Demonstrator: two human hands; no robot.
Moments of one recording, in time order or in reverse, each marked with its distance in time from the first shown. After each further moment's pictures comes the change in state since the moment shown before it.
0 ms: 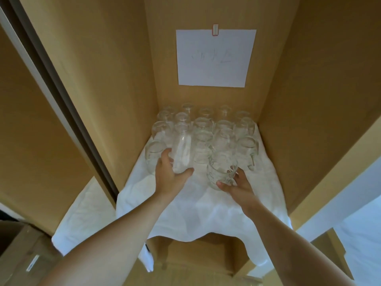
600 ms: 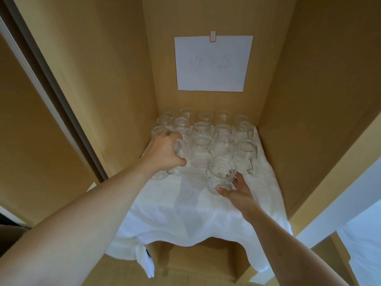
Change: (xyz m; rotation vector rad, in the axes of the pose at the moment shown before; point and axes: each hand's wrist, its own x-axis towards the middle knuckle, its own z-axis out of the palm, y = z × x) left_hand 0.065 0.075 -0.048 0.632 -0.253 0.308; right_hand 0.005 0.005 -0.004 -0.050 -0.023 -0.026
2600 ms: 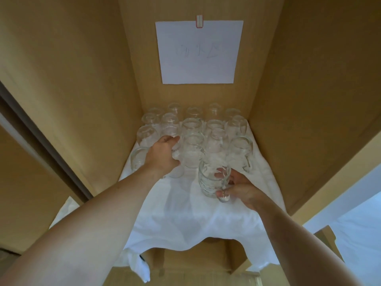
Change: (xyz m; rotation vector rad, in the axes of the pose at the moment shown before) left_hand 0.044 -0.027 0.063 -0.029 -0.063 0.023; right_hand 0.026 -0.021 -0.019 -0.092 -0.243 0.109
